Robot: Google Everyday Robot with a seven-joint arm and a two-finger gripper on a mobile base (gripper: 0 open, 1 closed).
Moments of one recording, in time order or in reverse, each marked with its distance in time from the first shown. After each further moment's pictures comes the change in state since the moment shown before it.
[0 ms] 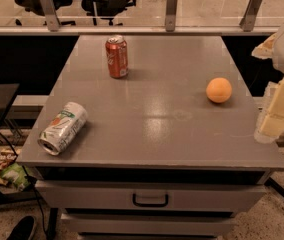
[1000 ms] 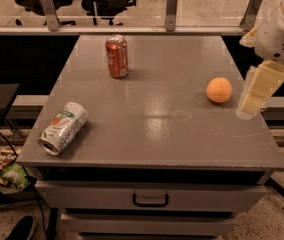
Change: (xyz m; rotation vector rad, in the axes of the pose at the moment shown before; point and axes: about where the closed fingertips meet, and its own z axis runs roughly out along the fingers) arm -0.014 -0.051 0.024 0.034 -0.041 -0.001
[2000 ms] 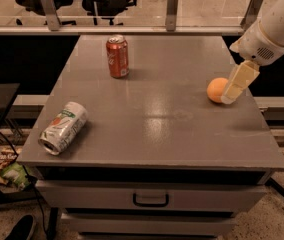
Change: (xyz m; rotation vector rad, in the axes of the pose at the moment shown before) arm 0.018 -0.090 0.091 -0.017 -0.119 0.080
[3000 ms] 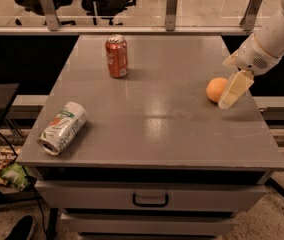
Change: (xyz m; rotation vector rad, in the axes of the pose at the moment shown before) arm 0.019 -0.007 0.043 -0.109 -0.045 0.010
